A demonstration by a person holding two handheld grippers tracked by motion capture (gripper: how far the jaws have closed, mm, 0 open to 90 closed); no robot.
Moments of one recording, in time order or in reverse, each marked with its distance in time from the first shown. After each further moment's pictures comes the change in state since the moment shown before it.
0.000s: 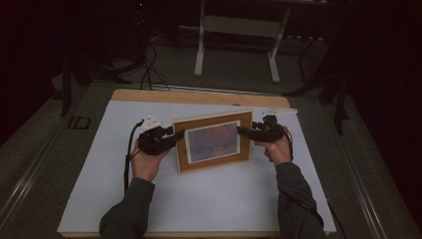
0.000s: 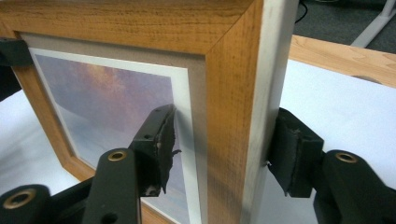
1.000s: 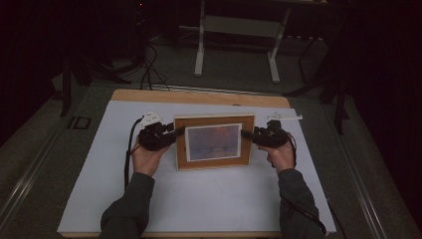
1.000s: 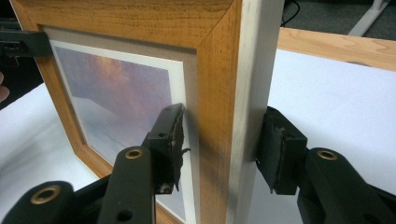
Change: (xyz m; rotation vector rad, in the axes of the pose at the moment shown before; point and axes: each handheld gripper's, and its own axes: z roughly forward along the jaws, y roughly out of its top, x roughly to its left) left arm 0.012 0.003 0.010 -0.011 -0.028 -0.016; right arm 0.005 -0.013 -0.013 -0.018 -0.020 0.046
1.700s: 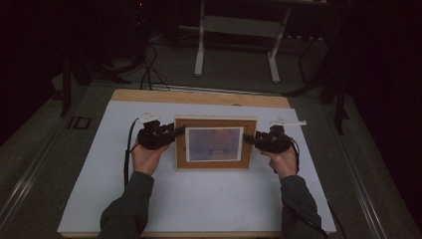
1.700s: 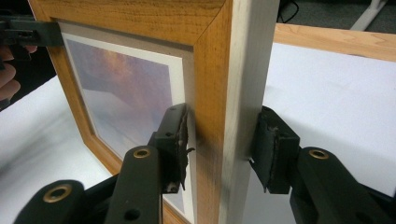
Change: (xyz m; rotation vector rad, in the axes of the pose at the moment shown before) left arm 0.005 0.001 0.000 0.004 -0.058 -0.068; right arm 0.008 -0.011 -0.013 -0.007 -0.005 0.012
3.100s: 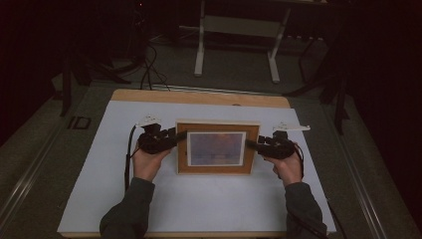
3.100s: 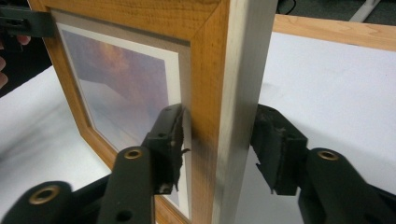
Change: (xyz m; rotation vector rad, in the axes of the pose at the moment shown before) left arm -0.015 -0.004 -0.008 0.036 0.004 -0.058; right arm 0.007 -0.009 -0.014 0.022 -0.015 -0.020
